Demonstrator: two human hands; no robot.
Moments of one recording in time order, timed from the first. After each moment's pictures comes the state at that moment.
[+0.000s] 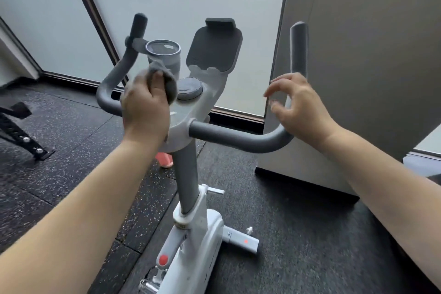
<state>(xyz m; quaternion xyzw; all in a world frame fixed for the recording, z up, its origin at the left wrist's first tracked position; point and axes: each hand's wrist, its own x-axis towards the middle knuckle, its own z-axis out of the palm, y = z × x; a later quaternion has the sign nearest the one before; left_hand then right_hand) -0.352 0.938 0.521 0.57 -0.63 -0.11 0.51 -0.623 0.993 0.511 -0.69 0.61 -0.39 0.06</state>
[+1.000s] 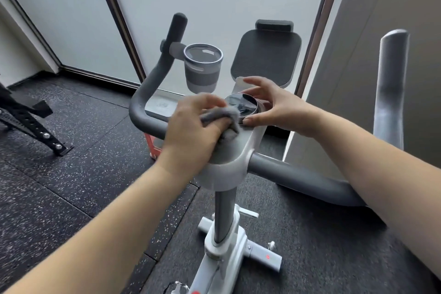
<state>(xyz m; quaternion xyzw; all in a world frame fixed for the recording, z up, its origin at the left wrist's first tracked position) -0.320 0.900 0.516 0.50 -0.72 -0.25 0.43 -0.526 0.862 0.511 -0.68 0.50 -0.33 0.42</state>
